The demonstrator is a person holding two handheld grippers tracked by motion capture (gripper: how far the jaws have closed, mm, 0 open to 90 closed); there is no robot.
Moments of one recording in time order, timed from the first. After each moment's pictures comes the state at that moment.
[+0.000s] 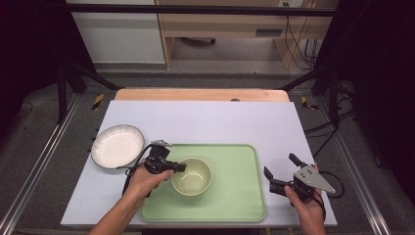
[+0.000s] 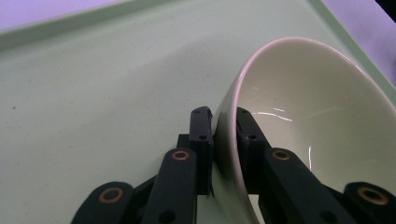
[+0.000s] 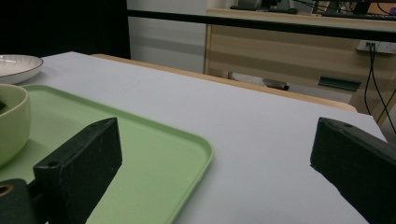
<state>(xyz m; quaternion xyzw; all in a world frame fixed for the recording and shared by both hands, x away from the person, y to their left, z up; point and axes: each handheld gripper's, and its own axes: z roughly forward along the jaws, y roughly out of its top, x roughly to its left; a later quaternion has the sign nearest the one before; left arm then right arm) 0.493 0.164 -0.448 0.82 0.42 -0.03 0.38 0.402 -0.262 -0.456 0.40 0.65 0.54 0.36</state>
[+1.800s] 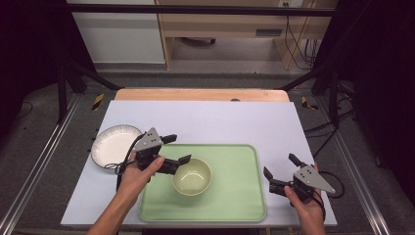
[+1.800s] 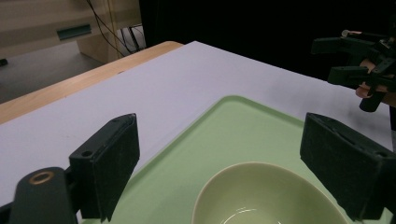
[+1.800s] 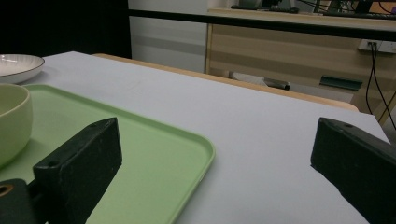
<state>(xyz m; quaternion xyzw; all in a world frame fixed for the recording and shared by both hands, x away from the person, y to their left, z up) 0.469 0.172 -0.385 0.78 0.24 0.15 0.56 0.402 -0.261 -0.457 0.40 0.65 0.54 0.36</state>
